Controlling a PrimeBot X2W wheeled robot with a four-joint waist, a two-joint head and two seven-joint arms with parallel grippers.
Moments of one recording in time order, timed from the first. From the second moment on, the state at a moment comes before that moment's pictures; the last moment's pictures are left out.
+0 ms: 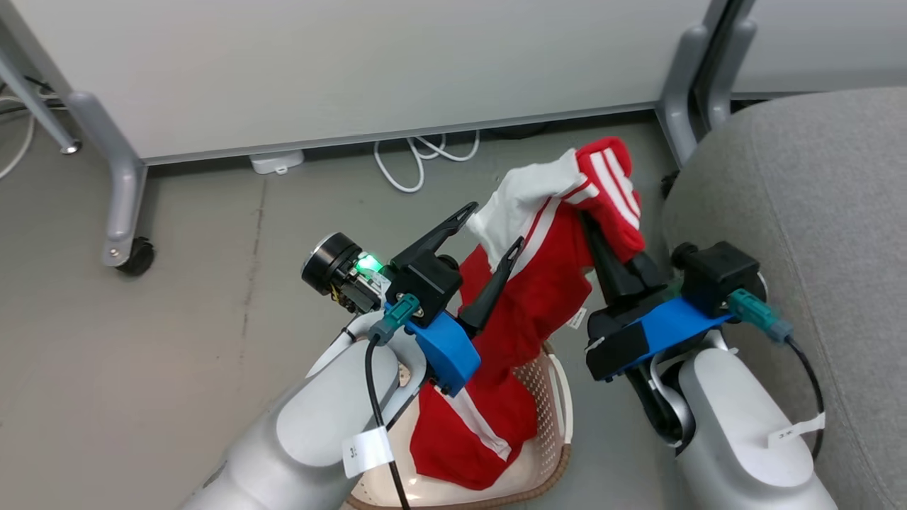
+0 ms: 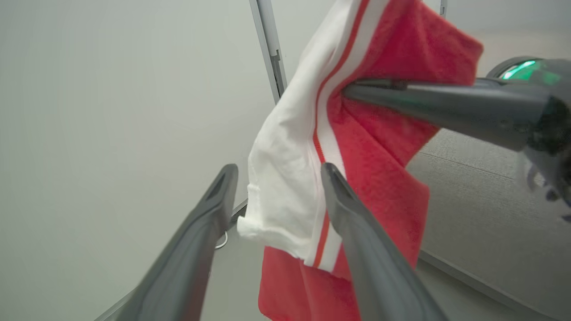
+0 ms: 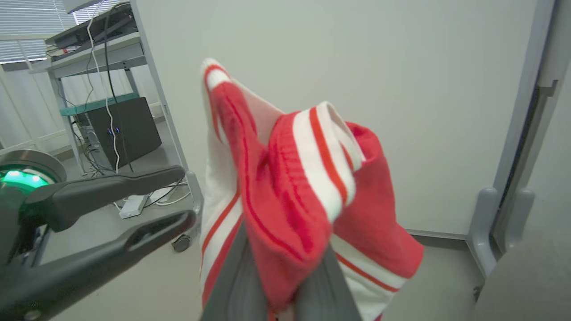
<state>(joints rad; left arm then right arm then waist) -0.70 0.11 -0.85 0.63 -0.36 -0.06 -0.26 -0.48 -0.05 0.29 0.42 0.25 0.13 -0.26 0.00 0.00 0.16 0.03</state>
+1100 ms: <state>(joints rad) -0.68 0.11 -0.90 0.59 -0.31 -0.08 -0.26 -0.44 -0.05 -0.06 0.22 0.17 0.13 -0.26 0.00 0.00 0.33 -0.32</state>
